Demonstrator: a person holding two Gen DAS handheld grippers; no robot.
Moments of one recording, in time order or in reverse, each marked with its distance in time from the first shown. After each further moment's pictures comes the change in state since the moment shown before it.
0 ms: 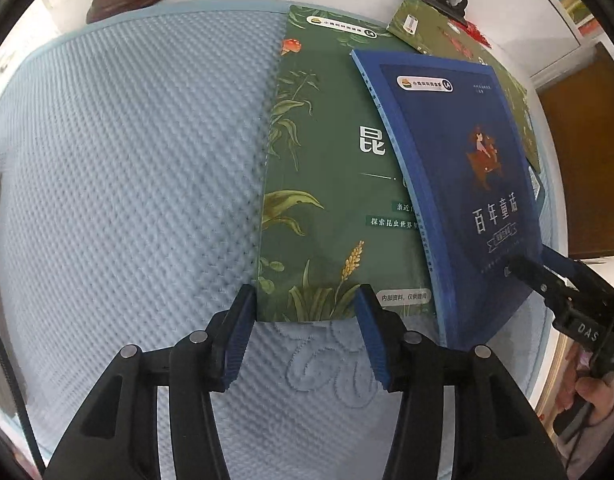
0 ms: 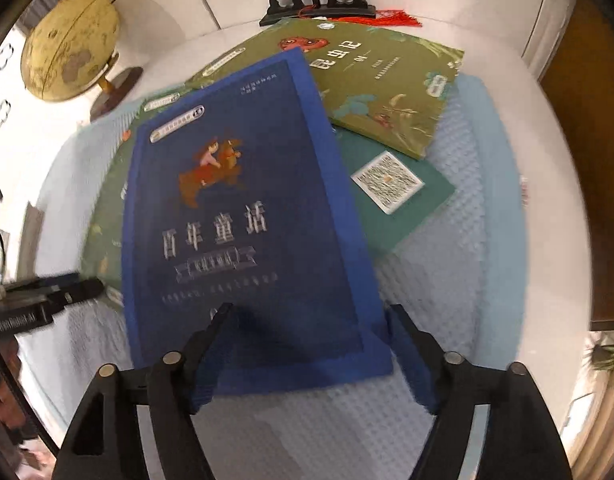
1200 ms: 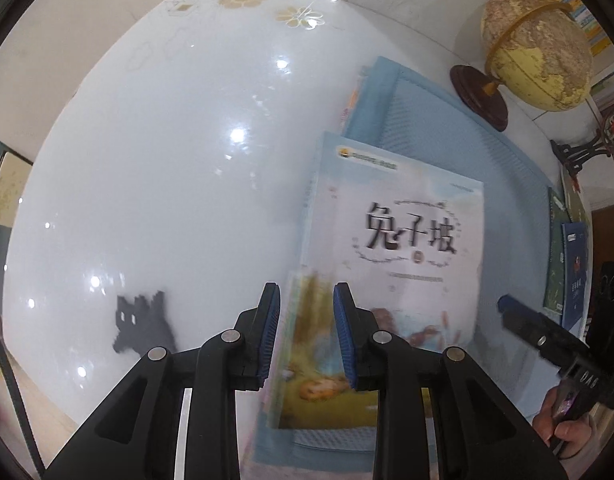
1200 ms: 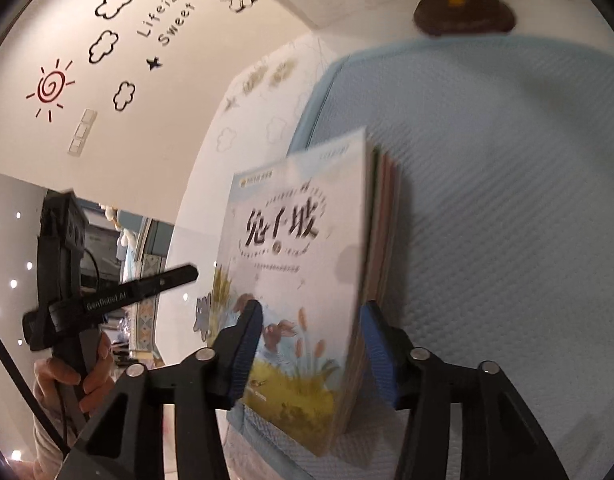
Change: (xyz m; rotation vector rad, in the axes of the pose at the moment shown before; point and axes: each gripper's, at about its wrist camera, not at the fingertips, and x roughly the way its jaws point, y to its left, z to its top) left arm -0.162 0.388 -0.053 -0.259 -0.114 0.104; right arm 0.057 0.427 0.002 -0.017 0.023 0.532
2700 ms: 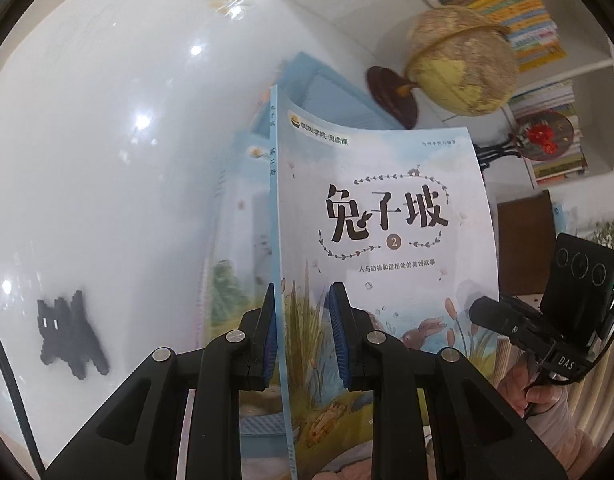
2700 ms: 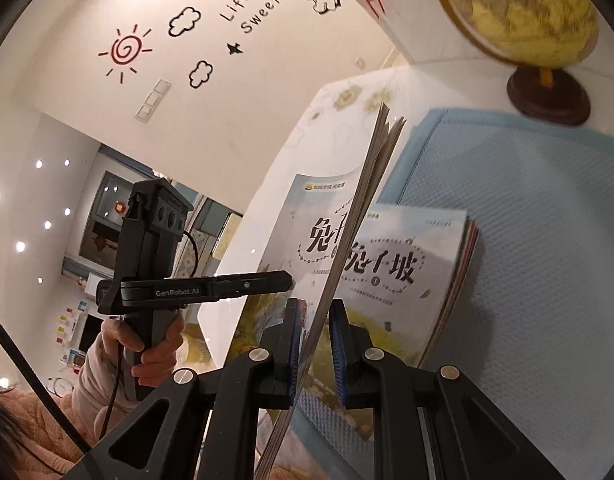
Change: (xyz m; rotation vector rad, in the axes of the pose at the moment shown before) left arm 0.006 0.027 0.006 0.010 0.059 -0.418; right arm -0.006 0.067 0.014 -0.202 0.041 0.153
